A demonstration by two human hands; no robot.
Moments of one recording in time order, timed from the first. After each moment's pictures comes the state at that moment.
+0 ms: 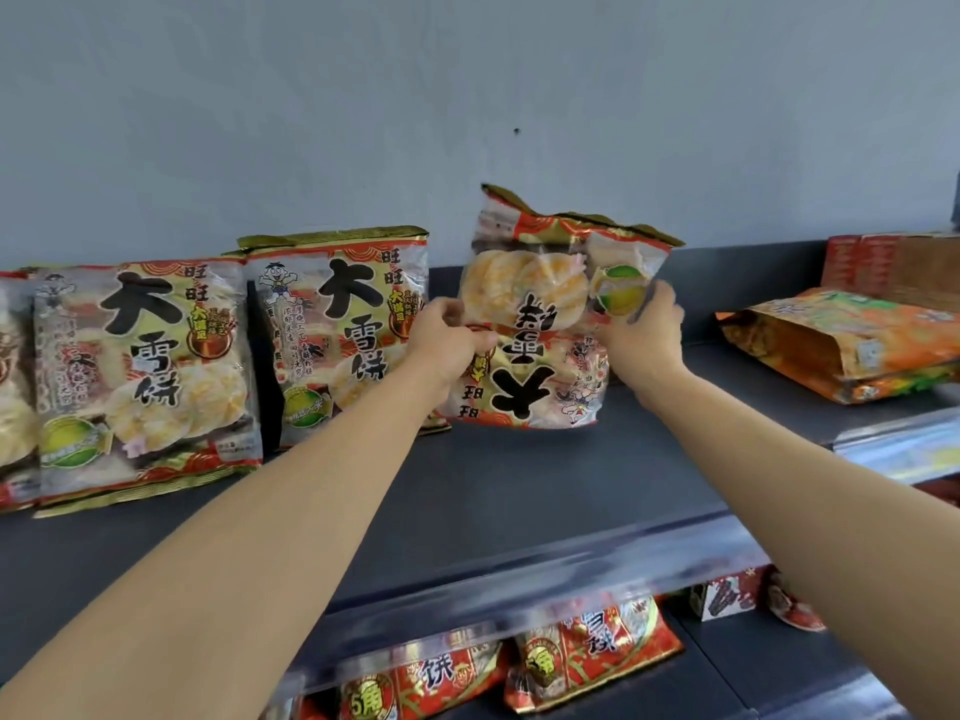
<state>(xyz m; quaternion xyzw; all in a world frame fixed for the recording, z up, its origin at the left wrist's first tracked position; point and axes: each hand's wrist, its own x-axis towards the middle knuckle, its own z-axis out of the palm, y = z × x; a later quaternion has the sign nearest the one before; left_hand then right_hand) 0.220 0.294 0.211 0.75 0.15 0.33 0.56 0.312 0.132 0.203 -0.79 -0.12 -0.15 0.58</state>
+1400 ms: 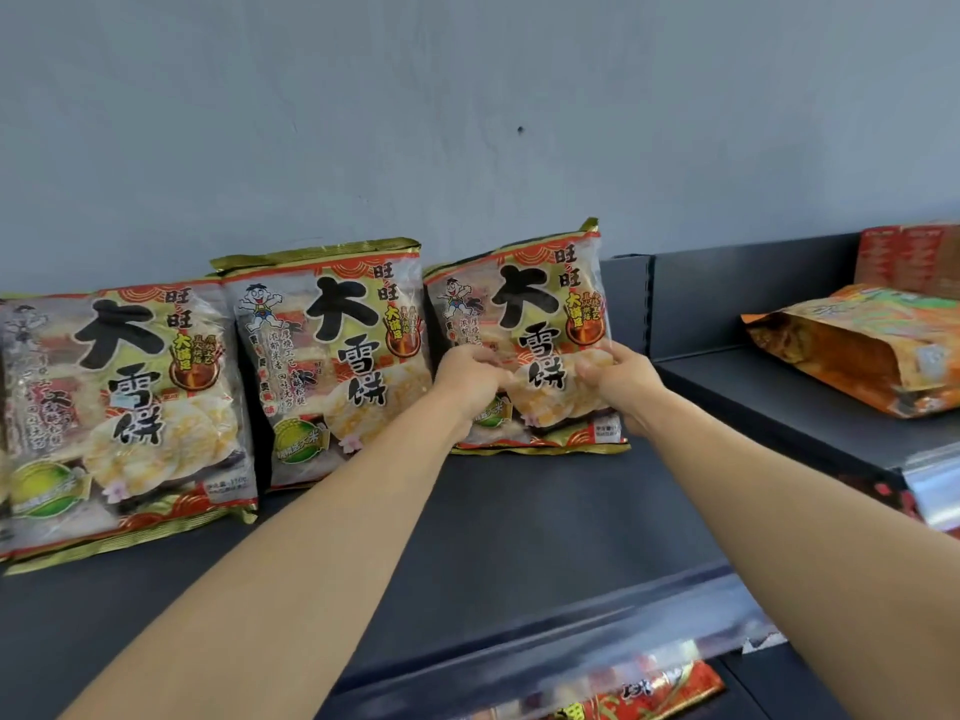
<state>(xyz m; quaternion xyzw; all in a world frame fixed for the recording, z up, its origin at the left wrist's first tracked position) 0.262 0.312 0.190 0.78 0.20 0.22 0.55 0.365 0.170 0.166 -0.73 -0.13 0.06 0.66</state>
